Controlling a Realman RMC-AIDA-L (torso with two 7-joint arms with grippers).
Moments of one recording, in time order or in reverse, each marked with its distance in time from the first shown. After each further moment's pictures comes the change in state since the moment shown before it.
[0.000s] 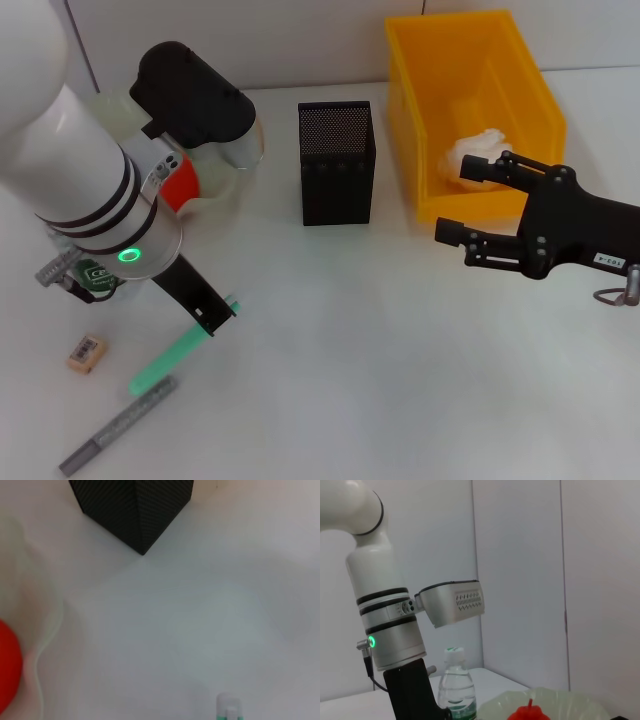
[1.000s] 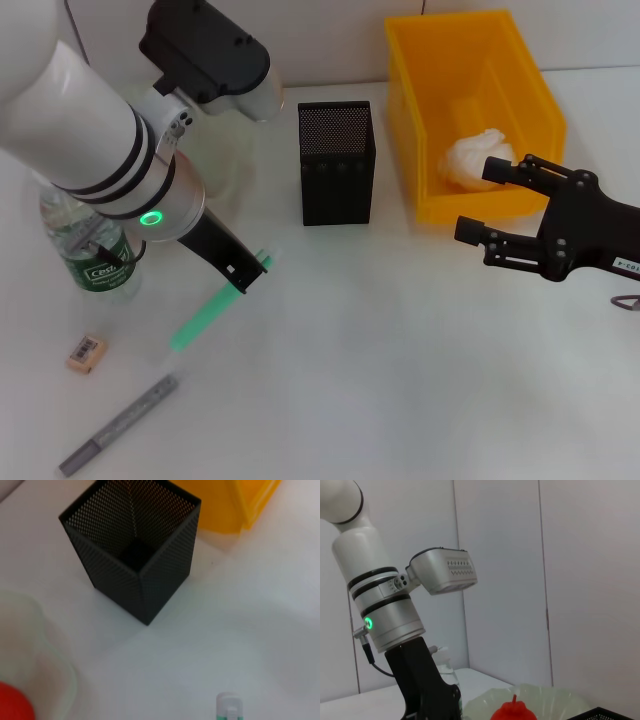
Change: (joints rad) left arm -0.015 0.000 -0.024 0.054 -0.033 -0.059 -0.012; right arm -0.027 0.000 0.033 0.003 0.000 -0.004 0.000
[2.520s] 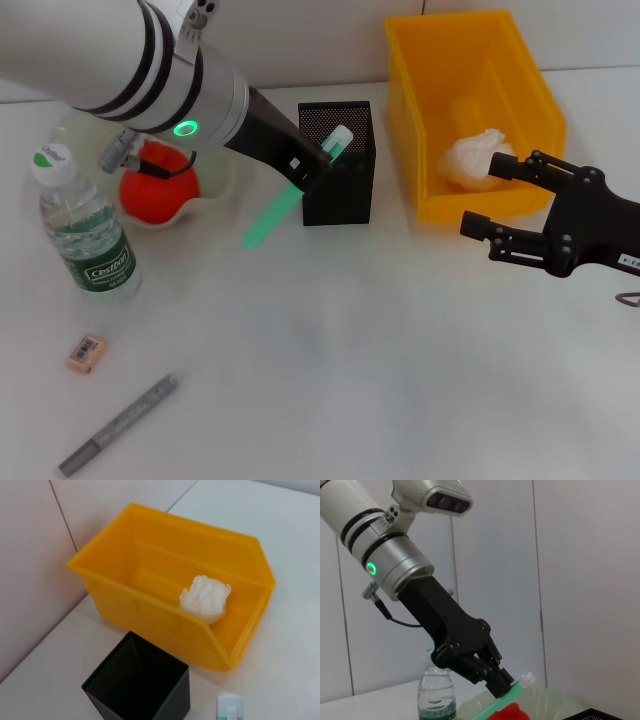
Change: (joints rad) left arm -0.002 0.000 -0.037 0.206 -0.050 -0.092 -0.012; right arm -0.001 0.000 0.016 0.000 0.000 0.001 -0.002
